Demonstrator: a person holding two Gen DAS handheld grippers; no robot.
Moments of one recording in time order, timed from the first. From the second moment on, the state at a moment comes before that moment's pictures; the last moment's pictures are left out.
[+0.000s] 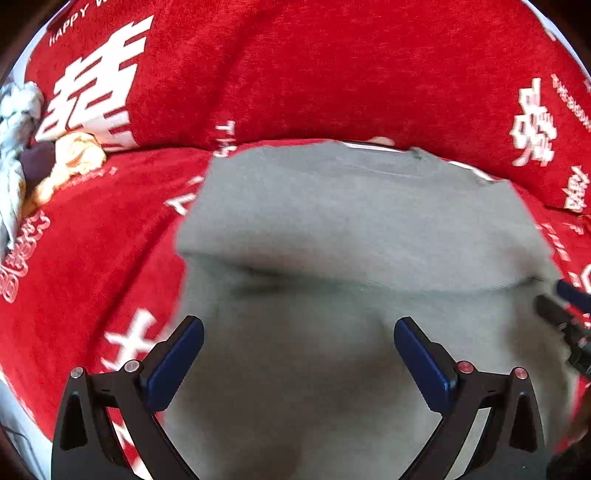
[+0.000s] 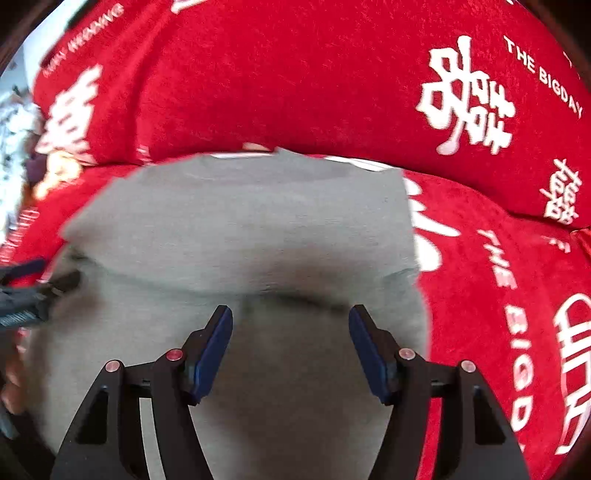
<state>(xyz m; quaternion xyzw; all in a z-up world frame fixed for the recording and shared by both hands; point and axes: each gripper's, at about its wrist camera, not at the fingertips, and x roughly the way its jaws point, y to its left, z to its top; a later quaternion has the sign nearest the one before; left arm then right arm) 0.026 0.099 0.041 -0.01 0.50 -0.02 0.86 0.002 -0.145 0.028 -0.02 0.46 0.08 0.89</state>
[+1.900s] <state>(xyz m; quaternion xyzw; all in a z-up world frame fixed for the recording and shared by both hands) -0.174 0.173 0.006 -0.17 0.49 -0.07 0.85 -0.214 -0.211 -0.006 -0.05 0.41 0.11 0.91</state>
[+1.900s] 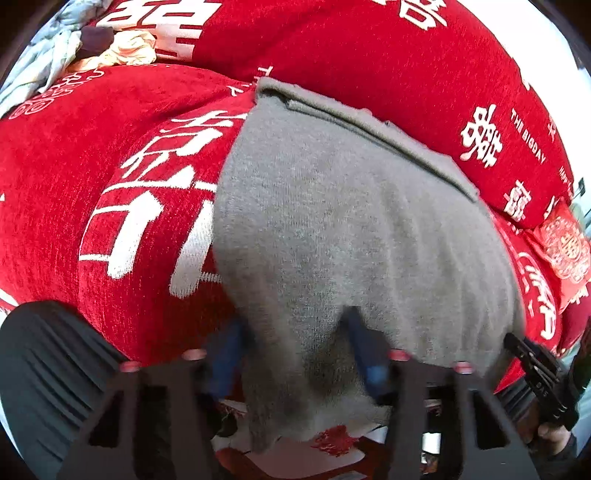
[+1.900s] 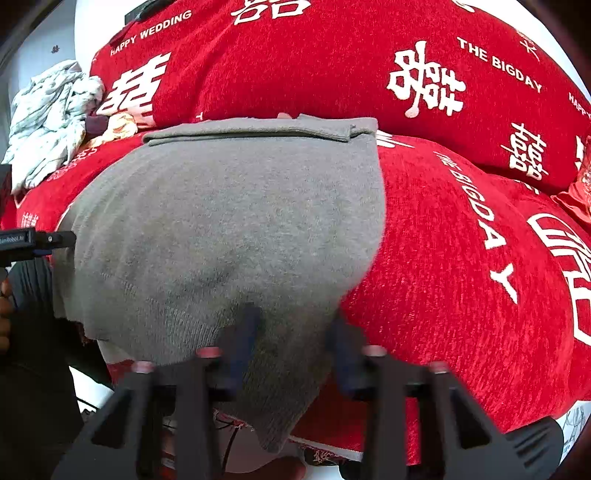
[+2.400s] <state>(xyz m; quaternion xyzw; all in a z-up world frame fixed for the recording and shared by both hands) -0.178 0.190 0.005 -0.22 0.49 -0.09 0.84 -0.213 -0.218 -0.007 -0.01 0.43 0.13 0.89</state>
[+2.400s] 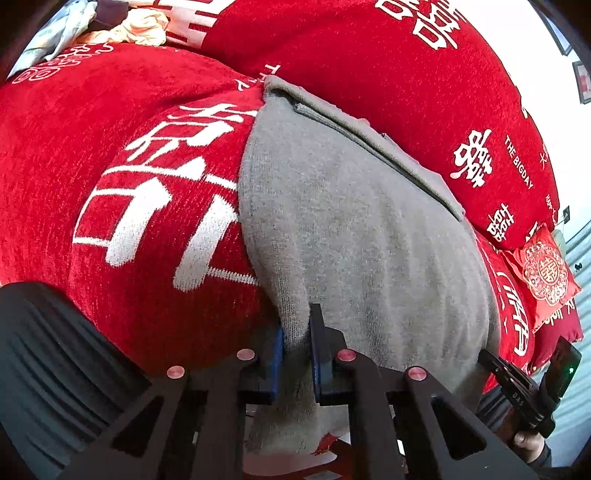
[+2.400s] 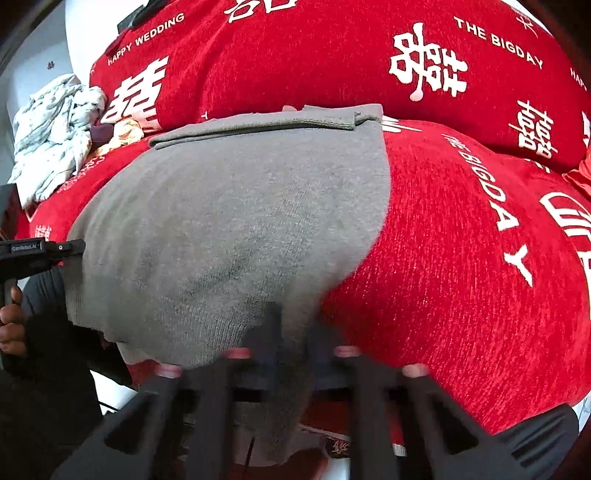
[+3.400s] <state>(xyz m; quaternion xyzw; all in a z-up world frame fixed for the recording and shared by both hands) -0.091 0.203 0.079 -0.25 0.42 -0.05 0.87 -0.143 -0.254 0.076 0.22 0.33 0.15 0.91</state>
